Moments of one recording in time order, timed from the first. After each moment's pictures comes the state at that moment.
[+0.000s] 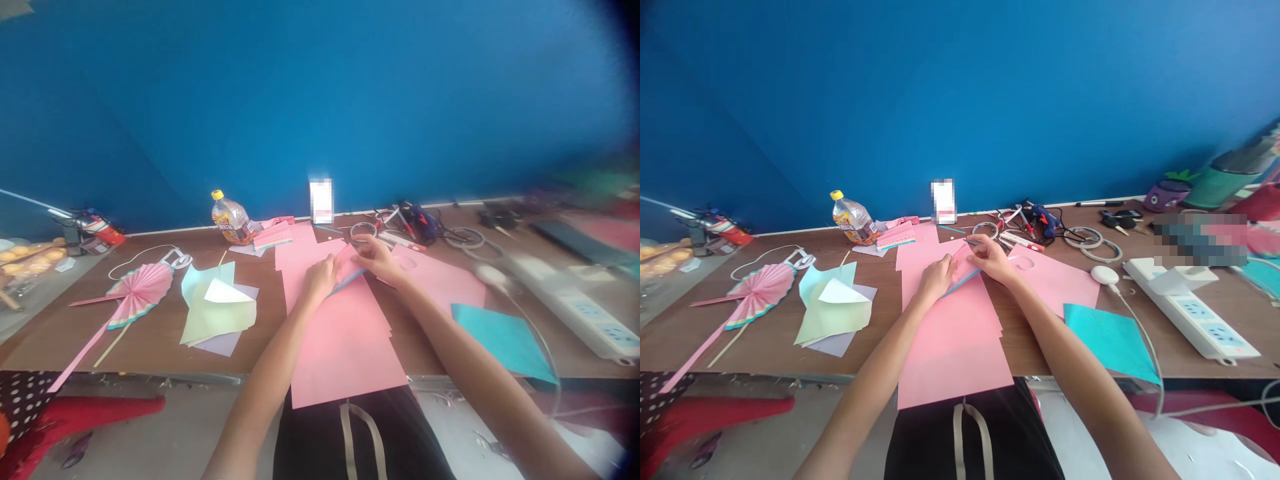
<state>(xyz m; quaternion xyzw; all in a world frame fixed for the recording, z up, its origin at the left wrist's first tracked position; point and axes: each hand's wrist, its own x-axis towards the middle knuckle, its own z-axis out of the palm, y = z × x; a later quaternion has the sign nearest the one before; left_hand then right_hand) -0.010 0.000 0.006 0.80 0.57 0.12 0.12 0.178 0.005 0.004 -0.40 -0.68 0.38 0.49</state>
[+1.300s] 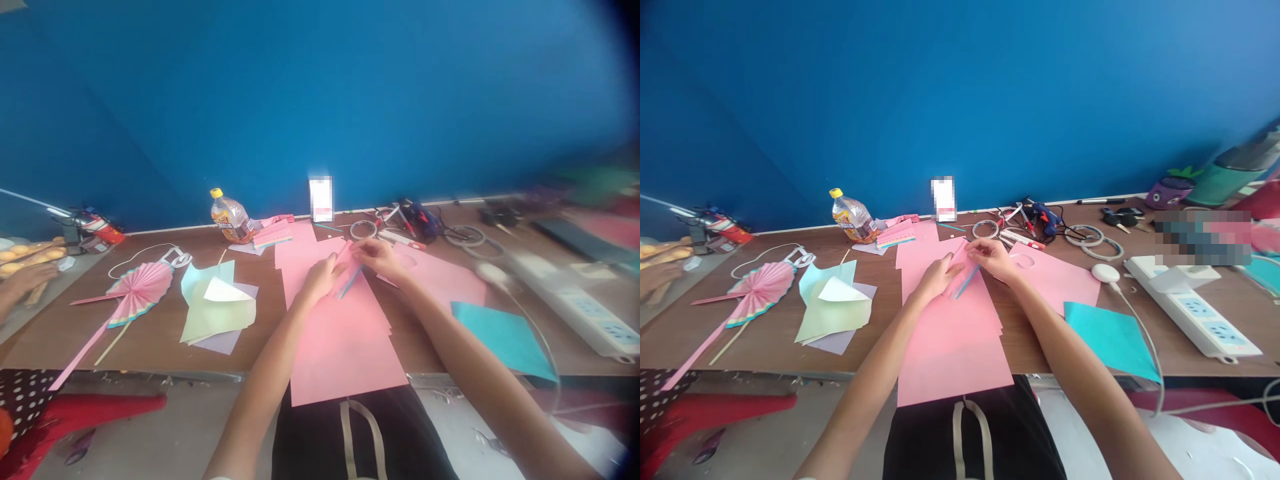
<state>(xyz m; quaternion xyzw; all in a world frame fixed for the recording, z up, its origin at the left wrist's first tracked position) -0.013 0.000 0.005 0.80 0.52 0.18 0.21 0.181 0.010 -0.001 -0.41 -0.67 0.36 0.50</state>
